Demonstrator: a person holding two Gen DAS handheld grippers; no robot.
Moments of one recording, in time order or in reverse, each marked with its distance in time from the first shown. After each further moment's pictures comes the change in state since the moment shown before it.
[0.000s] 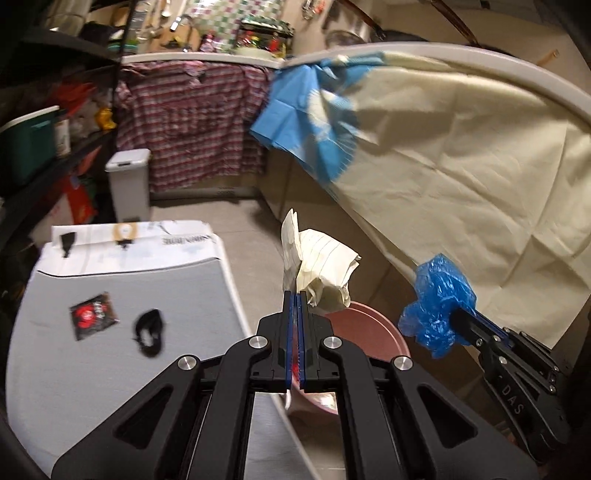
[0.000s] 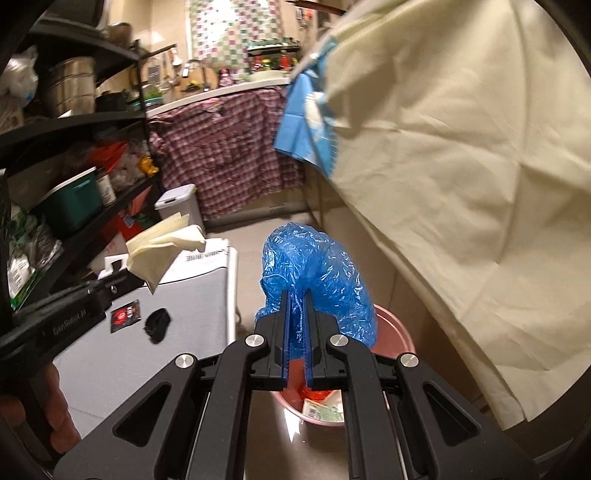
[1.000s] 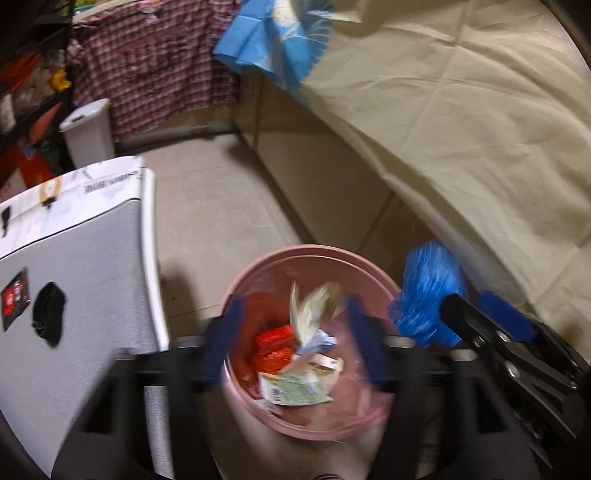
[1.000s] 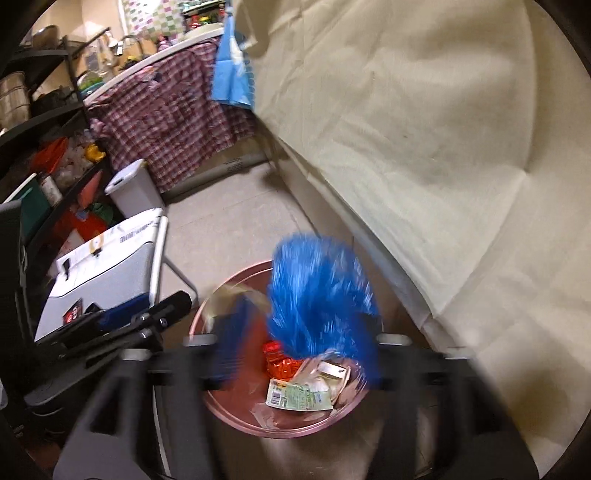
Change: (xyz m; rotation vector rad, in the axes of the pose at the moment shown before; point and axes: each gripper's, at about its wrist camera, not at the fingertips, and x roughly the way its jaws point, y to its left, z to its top) left arm 0.135 -0.061 -0.027 0.037 0.234 0.033; right arm 0.101 -0.086 -0.019 0.152 0.200 -0.076
